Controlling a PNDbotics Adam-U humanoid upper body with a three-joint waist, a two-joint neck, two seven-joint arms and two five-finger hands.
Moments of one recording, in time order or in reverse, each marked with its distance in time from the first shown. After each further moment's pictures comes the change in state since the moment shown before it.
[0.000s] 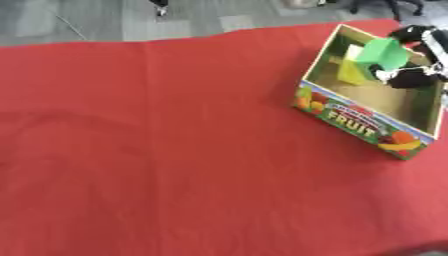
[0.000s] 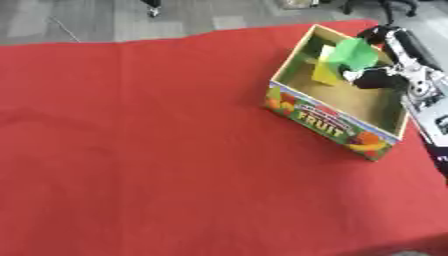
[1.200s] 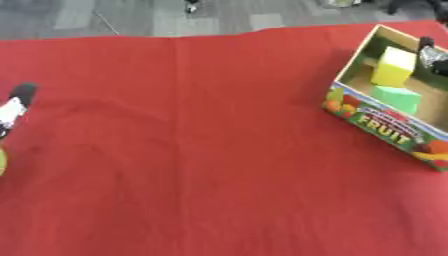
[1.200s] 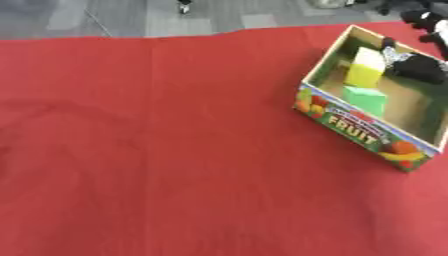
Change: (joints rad) left arm 0.005 0.009 0.002 -0.001 -0.001 0.018 -0.023; right arm 0.026 -0.007 -0.035 -0.155 -0.243 -0.018 0.008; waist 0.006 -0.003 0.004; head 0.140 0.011
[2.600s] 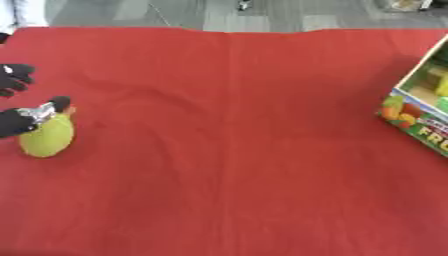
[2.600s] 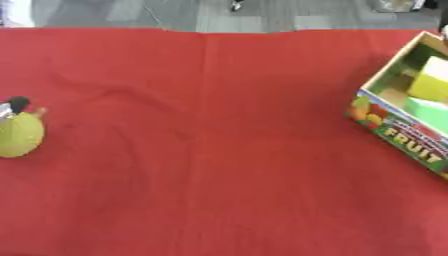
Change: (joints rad) left arm 0.090 0.221 0.052 0.100 0.172 0.160 -0.512; right arm 0.026 -0.027 0.023 -0.226 -0.148 0.029 0.039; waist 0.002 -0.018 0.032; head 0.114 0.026
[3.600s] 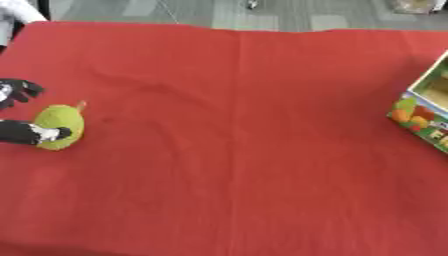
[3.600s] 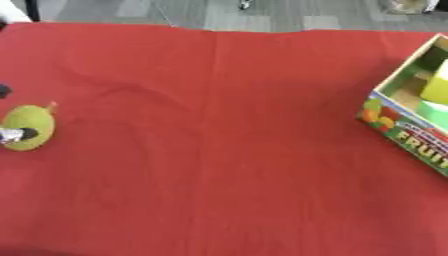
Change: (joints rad) left arm -0.071 0.017 -0.012 0.214 -0.183 -0.010 -0.163; right arm 0.025 0.000 0.001 0.011 0.029 -0.011 -0.011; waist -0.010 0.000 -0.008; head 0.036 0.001
